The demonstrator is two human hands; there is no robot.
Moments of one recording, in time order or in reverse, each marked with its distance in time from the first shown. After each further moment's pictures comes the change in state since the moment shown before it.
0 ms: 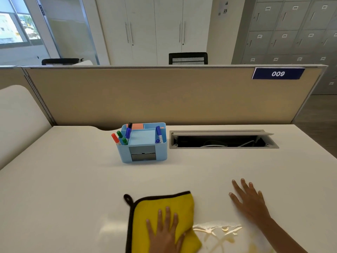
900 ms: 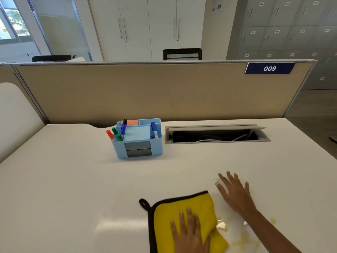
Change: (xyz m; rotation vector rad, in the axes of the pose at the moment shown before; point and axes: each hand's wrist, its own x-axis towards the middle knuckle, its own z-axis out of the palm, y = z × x) left_hand -0.015 0.075 0.006 0.051 -0.123 0.032; right_hand -0.028 -0.034 -0.025 0.058 0.015 -0.072
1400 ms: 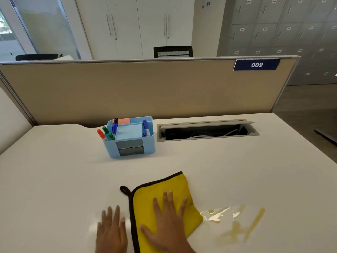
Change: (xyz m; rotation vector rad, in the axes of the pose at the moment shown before) left_hand -0.020 -0.149 -0.025 -0.491 0.028 -0.483; right_hand -0.100 -0.166 0.028 -0.063 -0.002 -0.192
